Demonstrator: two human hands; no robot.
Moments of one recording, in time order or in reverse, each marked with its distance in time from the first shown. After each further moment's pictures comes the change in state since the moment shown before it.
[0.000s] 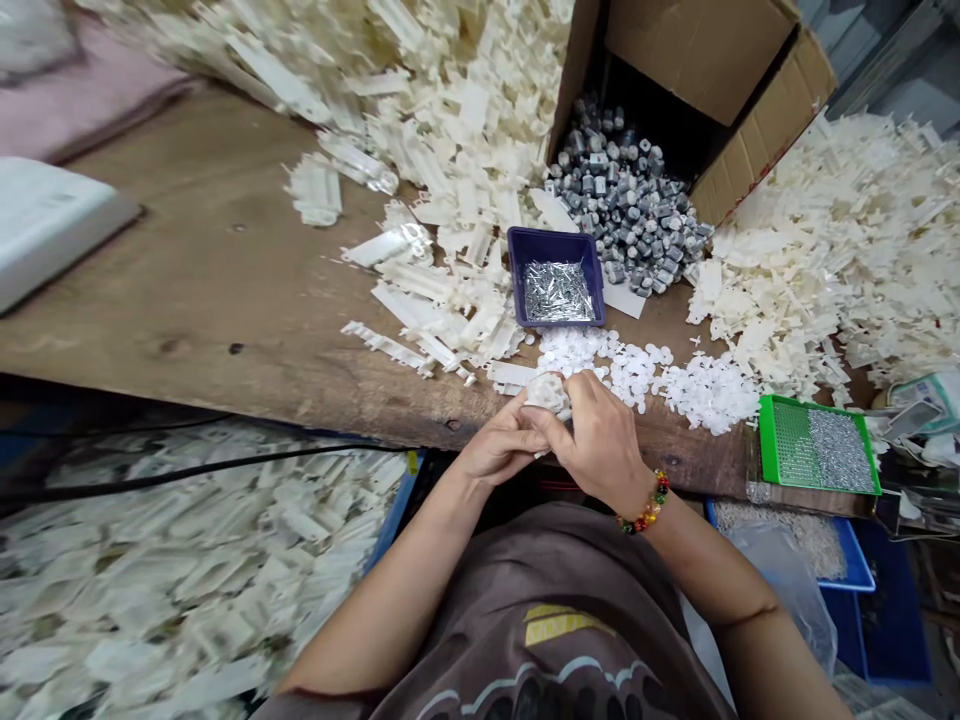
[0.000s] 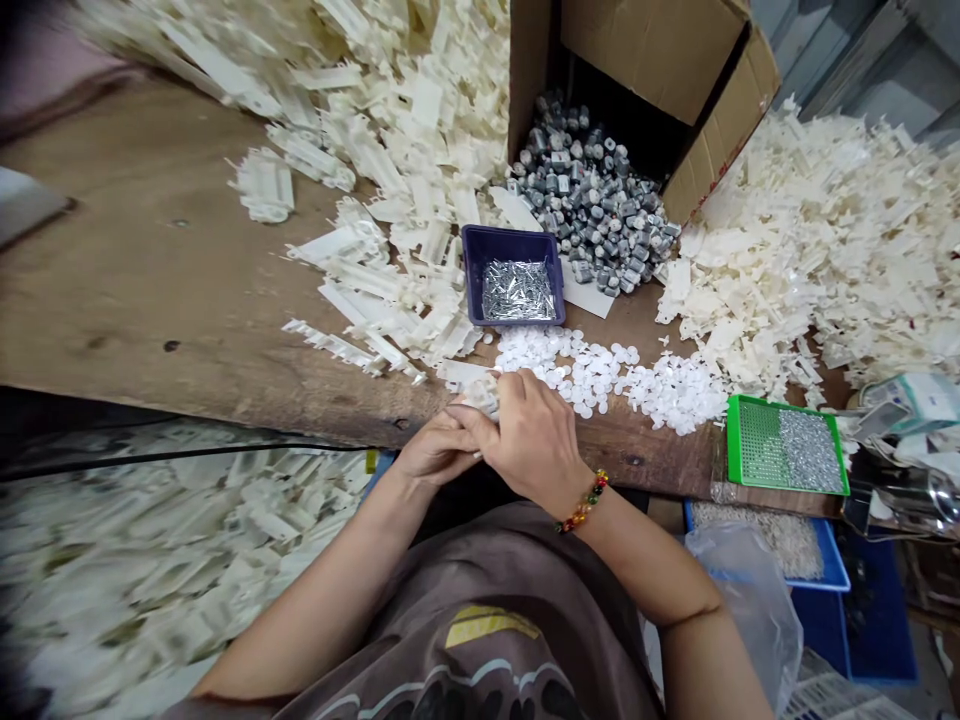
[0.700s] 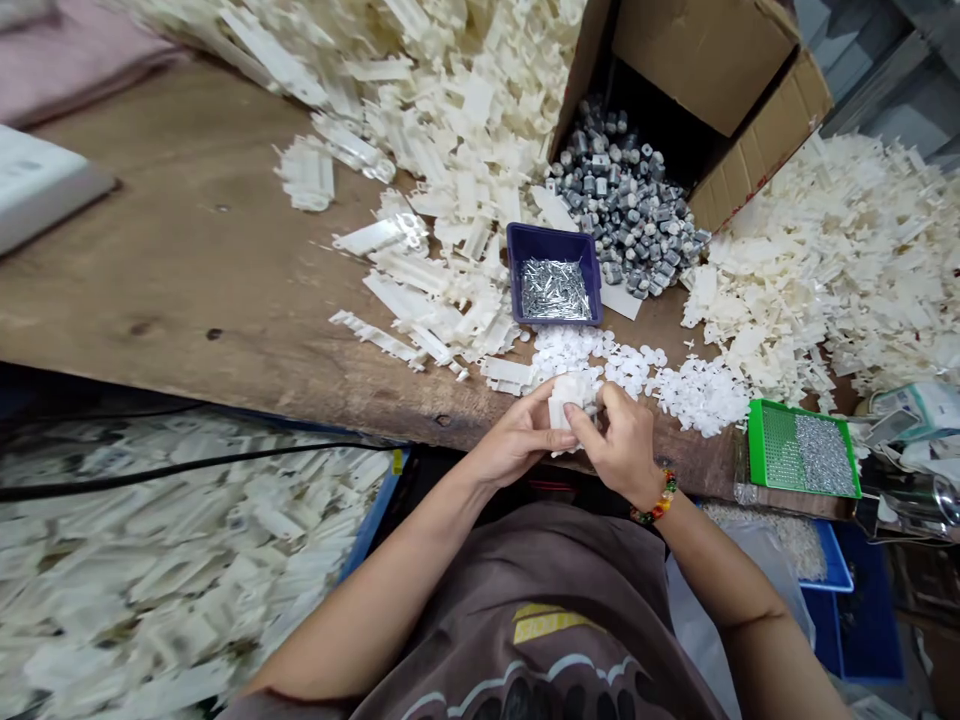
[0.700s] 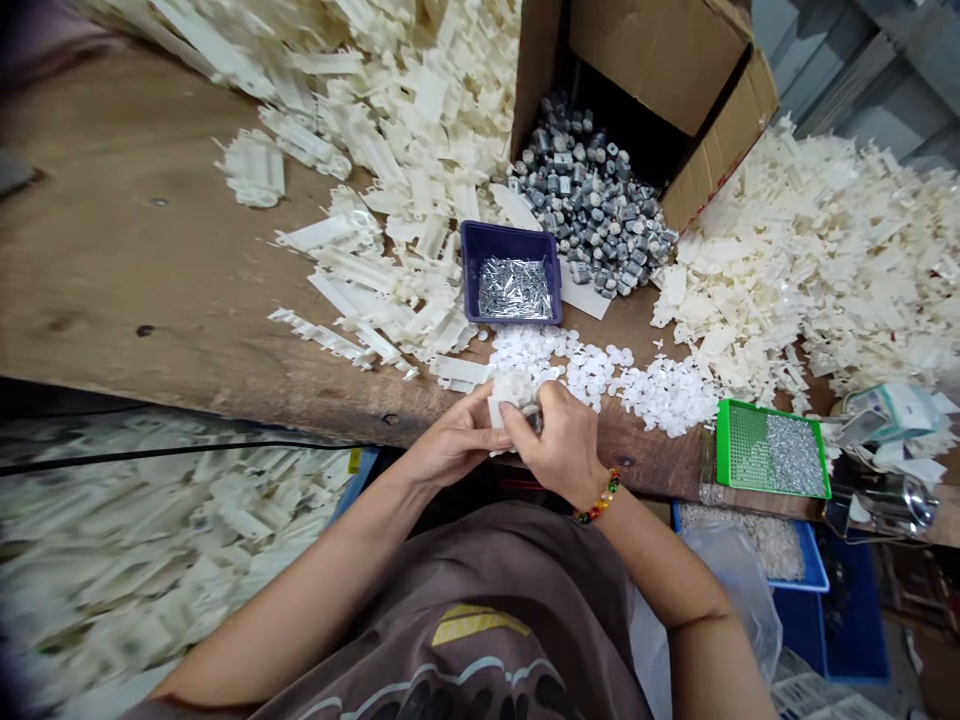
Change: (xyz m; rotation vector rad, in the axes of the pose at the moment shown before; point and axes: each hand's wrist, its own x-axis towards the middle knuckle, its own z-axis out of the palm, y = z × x) left_hand 0.004 -0.003 0.023 0.133 -0.008 0.021; right_hand -0.014 0.027 -0.003 0.158 0.016 0.171
